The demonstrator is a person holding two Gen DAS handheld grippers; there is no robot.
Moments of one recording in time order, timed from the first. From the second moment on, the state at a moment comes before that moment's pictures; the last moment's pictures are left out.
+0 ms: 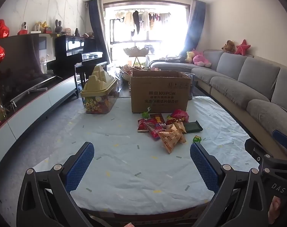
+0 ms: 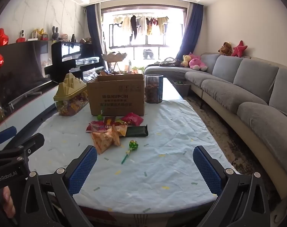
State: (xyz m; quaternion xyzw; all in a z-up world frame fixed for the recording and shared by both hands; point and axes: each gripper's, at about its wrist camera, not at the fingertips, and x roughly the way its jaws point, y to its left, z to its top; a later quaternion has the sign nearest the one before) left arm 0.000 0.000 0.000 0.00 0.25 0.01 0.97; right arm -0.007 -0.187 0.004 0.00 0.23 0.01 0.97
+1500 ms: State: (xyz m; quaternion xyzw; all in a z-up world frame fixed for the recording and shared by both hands) left arm -0.010 0.006 0.010 -0.01 0.23 0.00 0.97; right arm -0.011 -0.182 0.008 -0.01 0.23 0.01 0.97
